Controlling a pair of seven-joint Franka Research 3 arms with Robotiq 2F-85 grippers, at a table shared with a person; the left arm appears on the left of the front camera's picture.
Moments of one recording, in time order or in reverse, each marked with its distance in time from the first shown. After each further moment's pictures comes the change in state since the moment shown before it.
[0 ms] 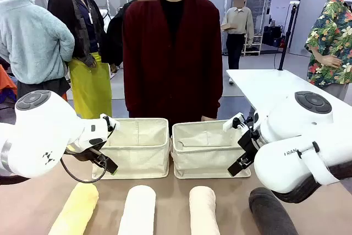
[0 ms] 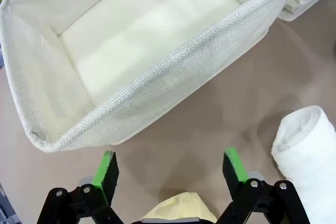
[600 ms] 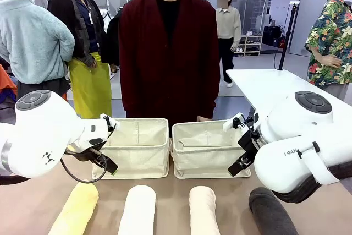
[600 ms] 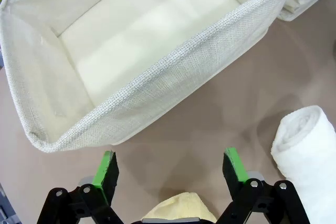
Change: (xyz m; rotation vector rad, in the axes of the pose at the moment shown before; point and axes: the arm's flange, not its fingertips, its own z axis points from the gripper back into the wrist) left arm 0.000 -0.001 0.000 0.000 0.000 -0.001; right arm 0.000 -0.001 0.000 -0.001 0.000 0.001
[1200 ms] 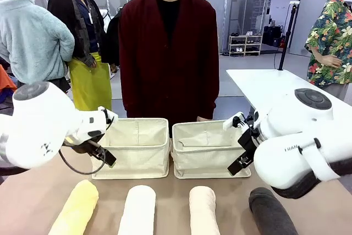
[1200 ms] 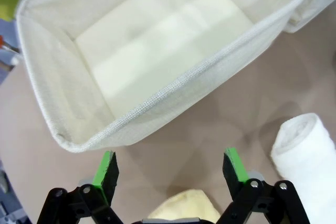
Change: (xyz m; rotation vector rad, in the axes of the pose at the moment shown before) left arm 0.018 0.010 0.024 0.006 0.001 0.030; right arm 0.007 0.003 0.009 0.040 0.026 -0.021
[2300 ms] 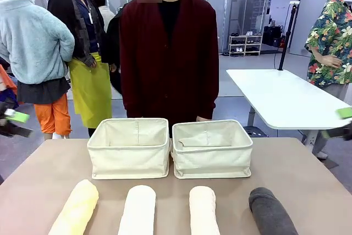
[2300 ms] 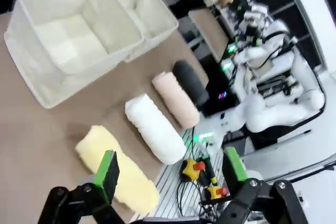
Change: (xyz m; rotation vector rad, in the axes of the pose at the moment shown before) left arm -0.145 0.232 0.137 -0.963 -0.328 0.376; right arm -0.165 -0.216 0.191 1.113 -0.358 -0.525
